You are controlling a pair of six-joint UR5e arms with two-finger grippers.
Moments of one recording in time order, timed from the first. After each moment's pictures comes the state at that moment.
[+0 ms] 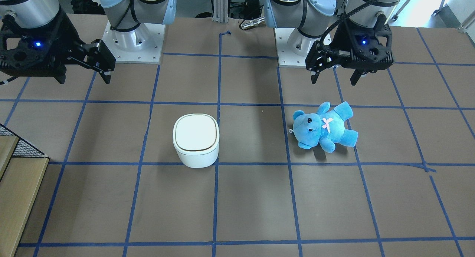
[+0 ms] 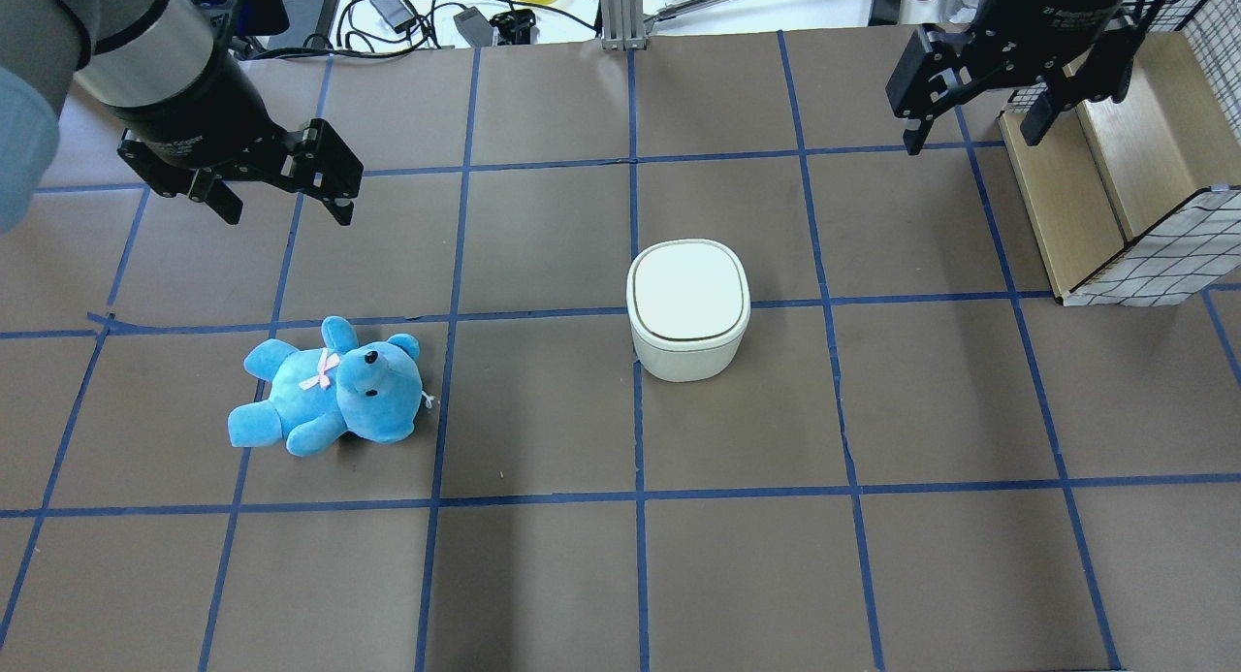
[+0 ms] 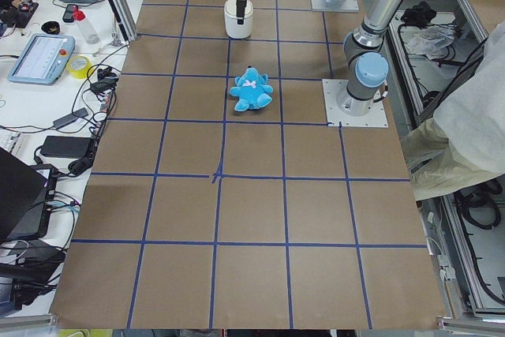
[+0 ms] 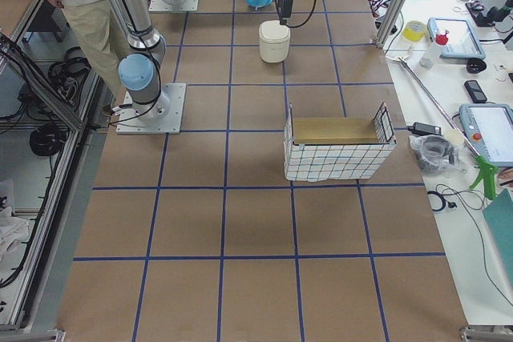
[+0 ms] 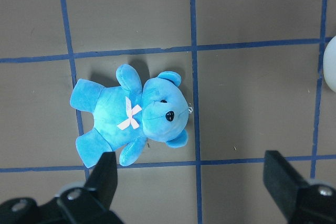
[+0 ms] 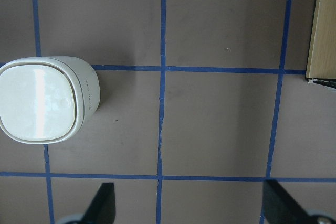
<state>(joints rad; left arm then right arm) -1.53 -1.51 -1.60 -1.55 1.60 0.08 1.52 -1.51 1.40 -1.41 -1.58 -0.09</state>
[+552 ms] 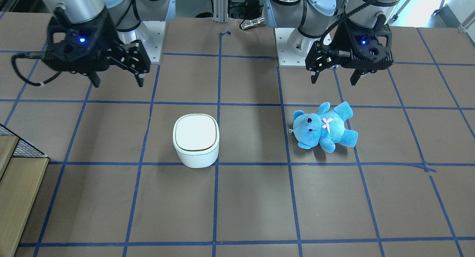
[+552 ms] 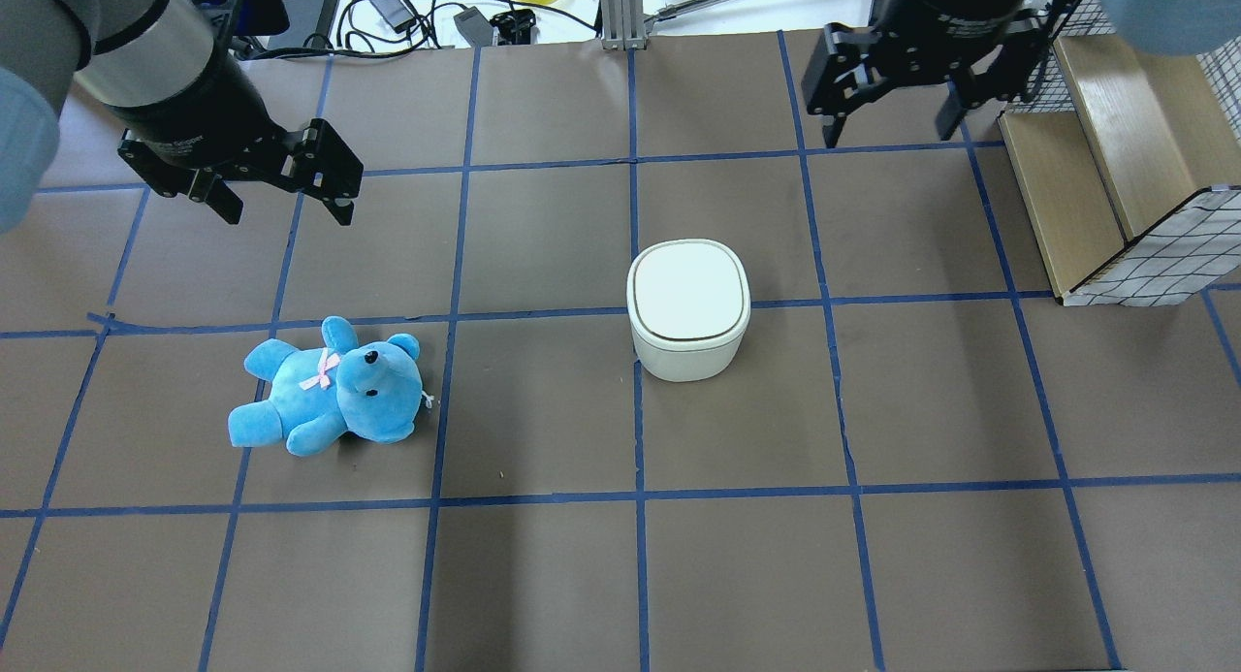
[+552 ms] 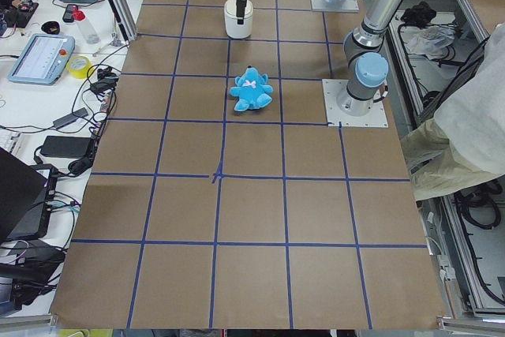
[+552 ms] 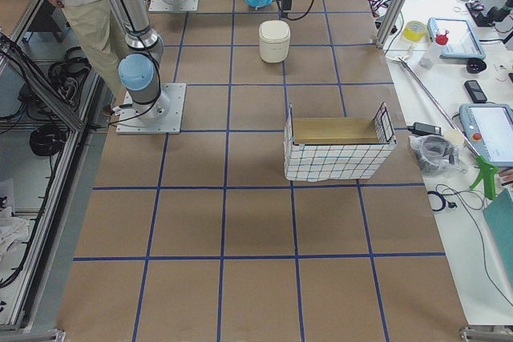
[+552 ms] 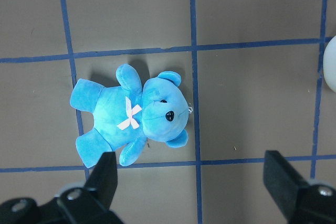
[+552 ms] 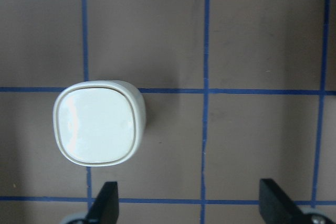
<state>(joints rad) -1.53 -1.51 -1.60 -1.55 1.60 0.08 1.70 -1.50 1.41 -1.55 -1.56 0.11</state>
